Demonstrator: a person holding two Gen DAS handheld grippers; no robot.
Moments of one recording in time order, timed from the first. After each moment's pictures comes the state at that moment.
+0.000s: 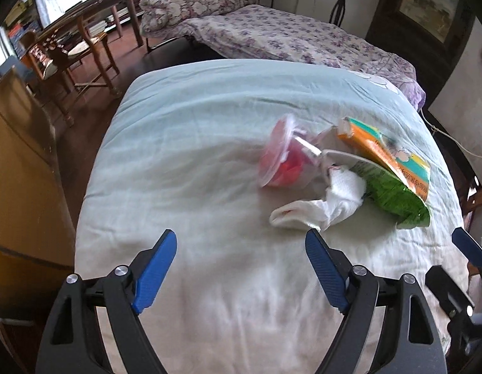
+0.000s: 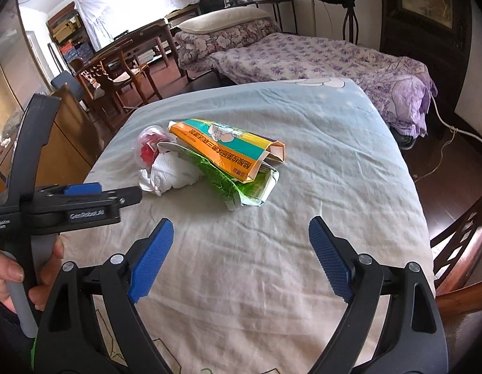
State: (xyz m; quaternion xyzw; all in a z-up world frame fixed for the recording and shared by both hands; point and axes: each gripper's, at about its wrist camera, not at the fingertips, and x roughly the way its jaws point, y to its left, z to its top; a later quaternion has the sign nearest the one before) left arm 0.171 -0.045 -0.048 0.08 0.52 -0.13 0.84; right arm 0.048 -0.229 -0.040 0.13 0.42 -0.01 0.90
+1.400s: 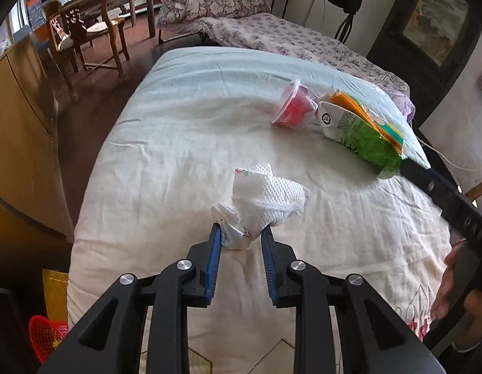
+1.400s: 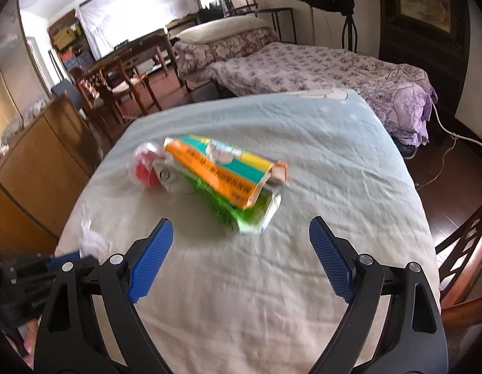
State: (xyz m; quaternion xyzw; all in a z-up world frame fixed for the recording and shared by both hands) left arm 0.096 0.007 -0.044 0.01 0.51 -0.13 0.85; right arm 0.065 -0.234 -0.039 0.14 0.38 -0.02 0.92
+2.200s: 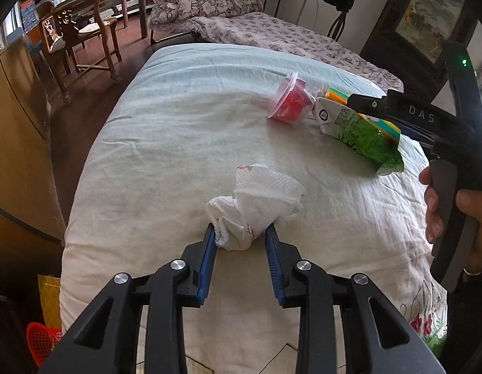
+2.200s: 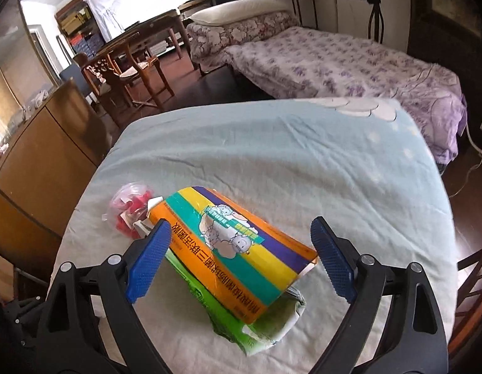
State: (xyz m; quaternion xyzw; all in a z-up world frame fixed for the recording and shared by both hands) left arm 0.099 0.005 -0.053 0.01 0.51 -0.15 0.85; right arm 0.159 -0.238 -0.052 0.14 0.44 0.04 0.89
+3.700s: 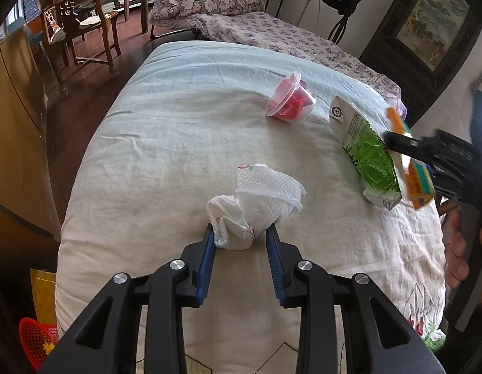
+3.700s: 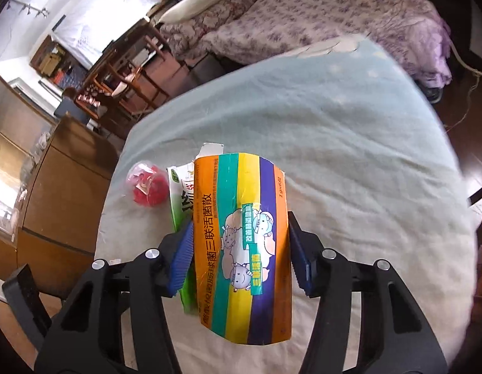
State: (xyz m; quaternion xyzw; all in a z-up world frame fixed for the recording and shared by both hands) left arm 0.099 0.014 -0.052 -0.01 0.52 -0.15 0.84; right arm 0.101 -0.260 -0.045 0.26 0.45 0.01 0.85
